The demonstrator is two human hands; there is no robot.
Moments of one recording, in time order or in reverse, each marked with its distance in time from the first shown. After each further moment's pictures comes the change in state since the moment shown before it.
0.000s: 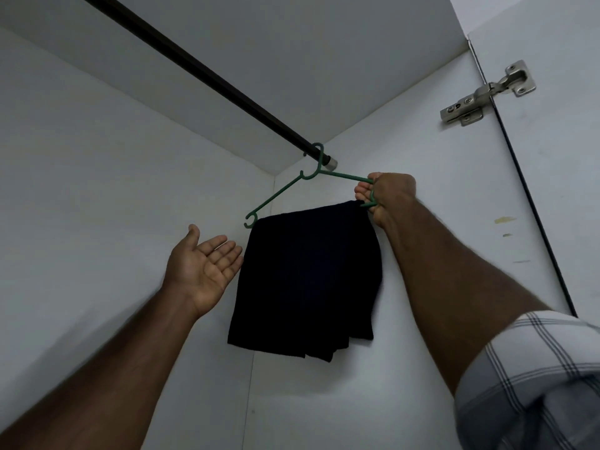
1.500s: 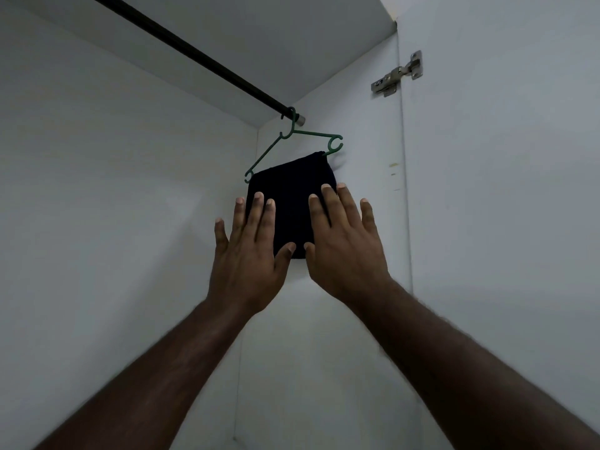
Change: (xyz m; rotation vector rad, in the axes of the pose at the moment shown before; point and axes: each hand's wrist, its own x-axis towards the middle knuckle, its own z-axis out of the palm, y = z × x) left_hand -0.276 -0.051 0.077 1.994 -0.064 0.703; right_hand -0.333 -0.005 -0.132 -1.727 -0.218 -0.925
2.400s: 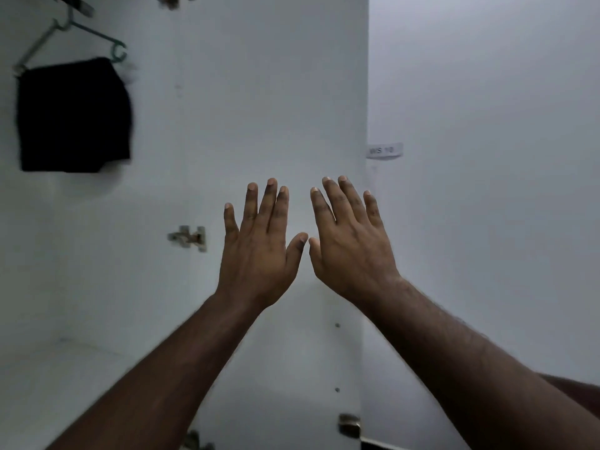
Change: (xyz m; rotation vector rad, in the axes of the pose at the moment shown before) left_hand -0.144 0.380 -0.101 -0.425 -0.179 0.206; right_hand -0.258 0.199 -0.289 -0.333 -0.296 0.185
